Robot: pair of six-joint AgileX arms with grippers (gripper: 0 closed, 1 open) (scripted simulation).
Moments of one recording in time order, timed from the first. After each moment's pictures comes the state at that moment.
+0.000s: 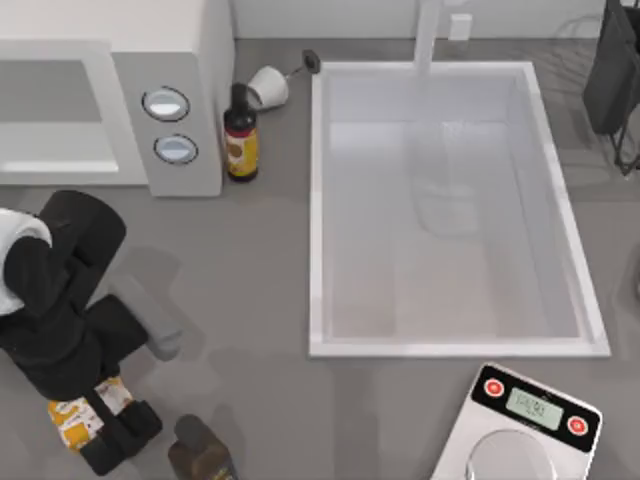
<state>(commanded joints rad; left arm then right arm) -0.31 1.66 0.67 -0.58 0.00 0.54 0.00 0.00 0.00 0.00 0.00 0.00</state>
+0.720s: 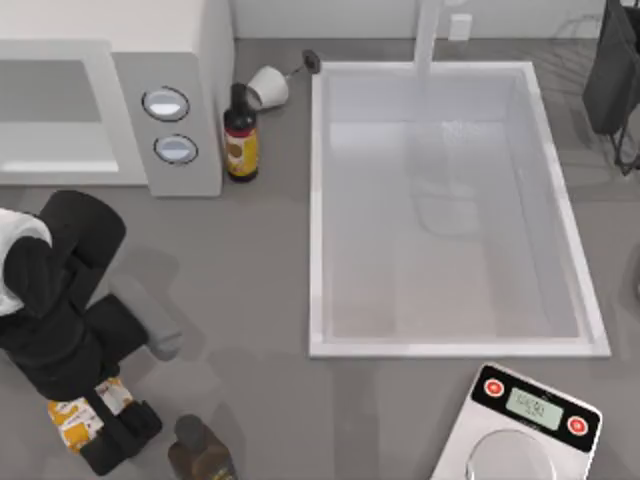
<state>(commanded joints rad) -0.31 1.66 0.67 -0.58 0.00 0.54 0.00 0.00 0.00 0.00 0.00 0.00</state>
